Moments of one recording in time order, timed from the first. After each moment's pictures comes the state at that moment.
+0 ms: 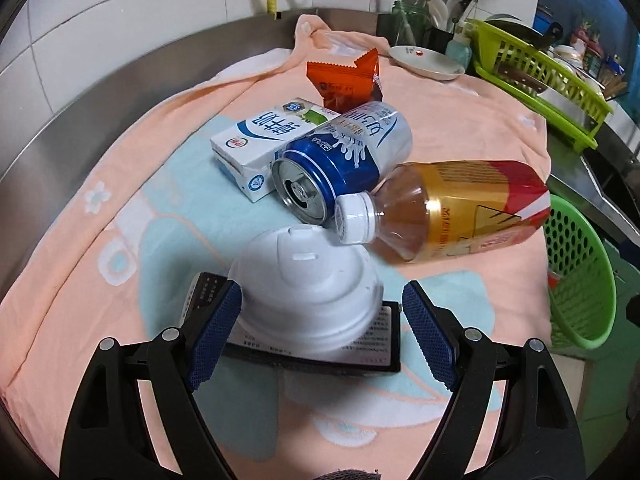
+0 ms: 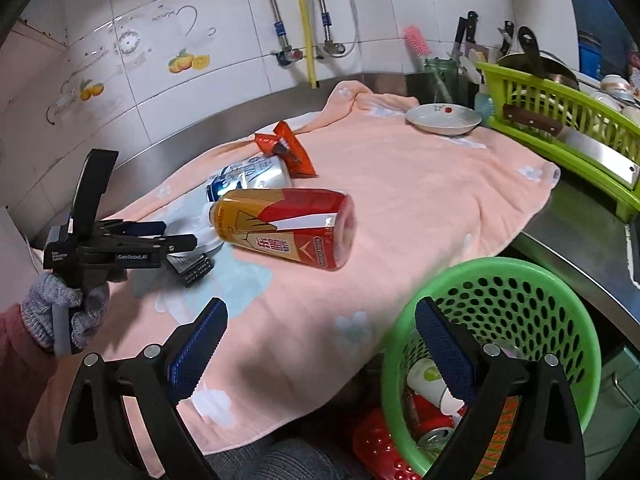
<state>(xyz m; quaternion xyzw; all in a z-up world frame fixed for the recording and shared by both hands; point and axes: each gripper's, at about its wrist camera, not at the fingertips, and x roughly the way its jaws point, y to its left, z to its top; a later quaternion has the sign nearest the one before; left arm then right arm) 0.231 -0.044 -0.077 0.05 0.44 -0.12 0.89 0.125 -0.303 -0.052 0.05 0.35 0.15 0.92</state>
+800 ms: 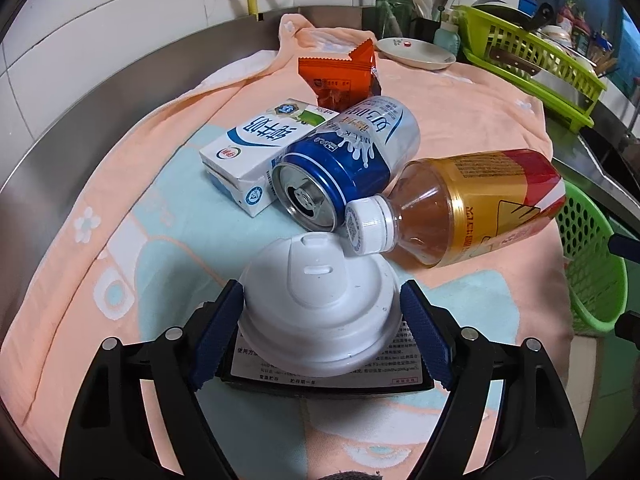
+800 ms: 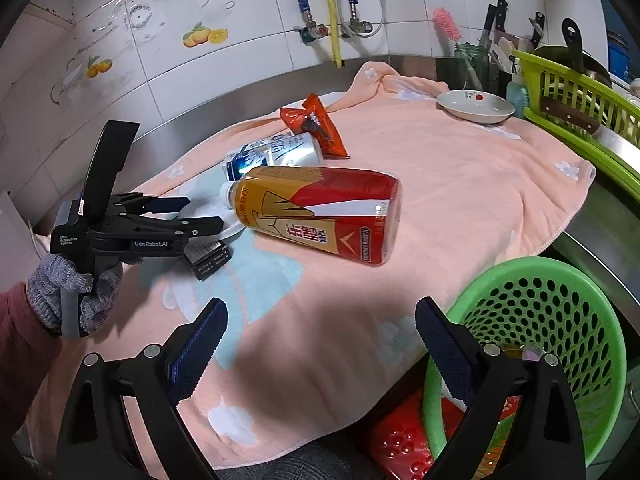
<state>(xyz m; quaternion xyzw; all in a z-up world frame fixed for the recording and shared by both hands) 0.246 -0.043 -0.084 0.09 0.43 -0.14 0.89 0.144 -0.269 -0.068 0.04 0.37 0.18 0.91</state>
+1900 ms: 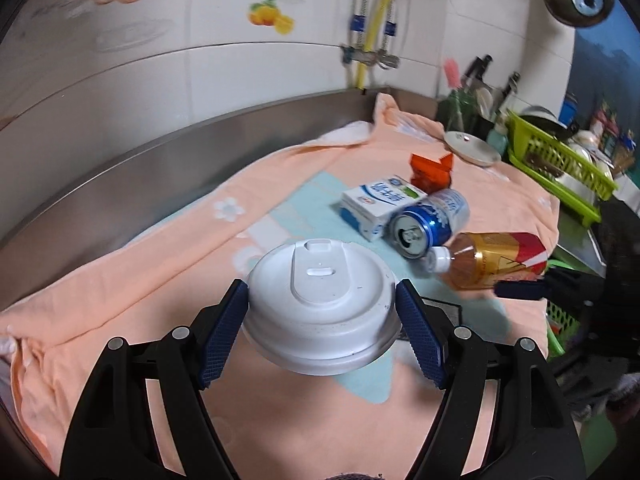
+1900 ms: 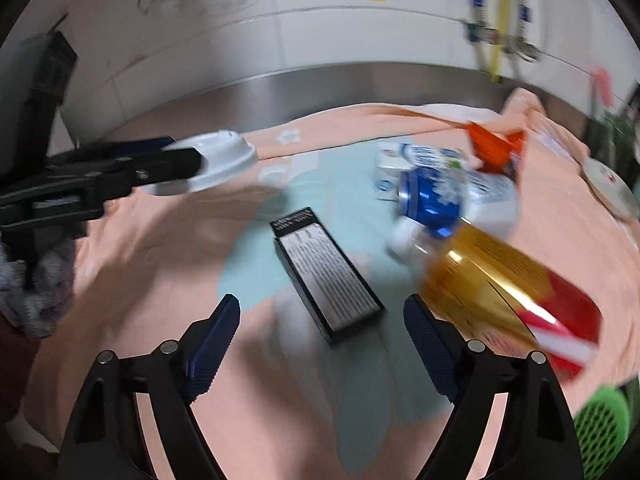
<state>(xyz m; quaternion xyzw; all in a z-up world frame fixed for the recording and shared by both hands) 0.161 0.073 -0.017 -0.03 0.34 -0.05 0.94 0.192 -0.117 -0.062 -0.09 0.38 0.34 0.86</state>
